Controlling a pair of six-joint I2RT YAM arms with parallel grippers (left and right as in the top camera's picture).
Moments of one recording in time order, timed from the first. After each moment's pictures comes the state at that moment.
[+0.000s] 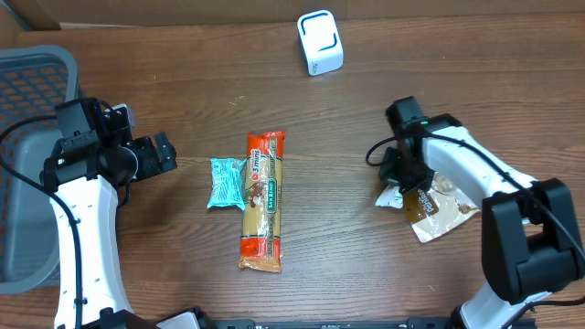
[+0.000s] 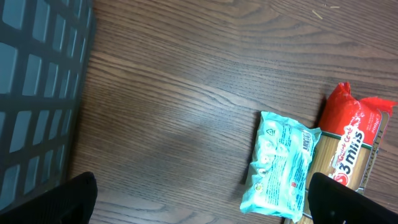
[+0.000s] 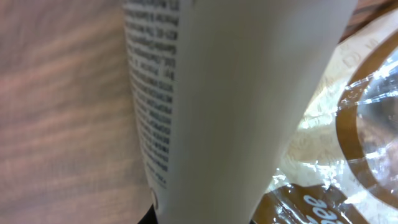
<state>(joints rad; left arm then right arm) 0.35 1.40 1.20 -0.92 0.12 -0.02 0.27 1.84 1.17 -0.85 -0.02 0.67</state>
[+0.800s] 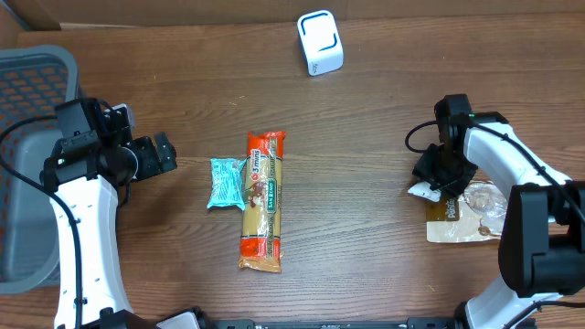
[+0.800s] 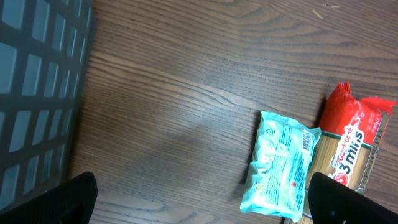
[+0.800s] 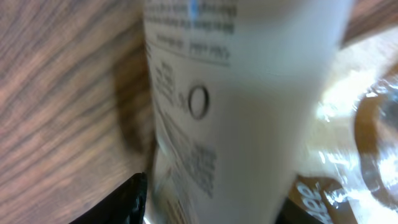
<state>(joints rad) 0.35 1.40 1.20 -0.92 0.12 -0.02 0.06 1.84 1.18 -0.97 -0.02 0.70</state>
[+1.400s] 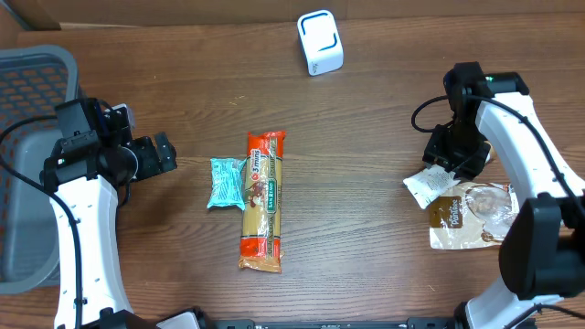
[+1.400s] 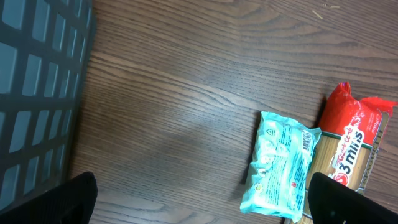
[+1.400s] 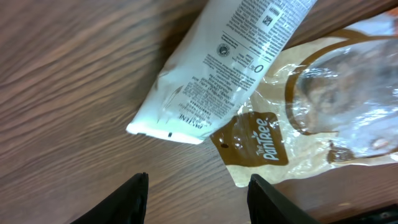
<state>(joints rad) 0.35 1.40 1.20 -0.92 0.12 -0.02 0.07 1.81 1.47 -1.33 0.00 0.54</state>
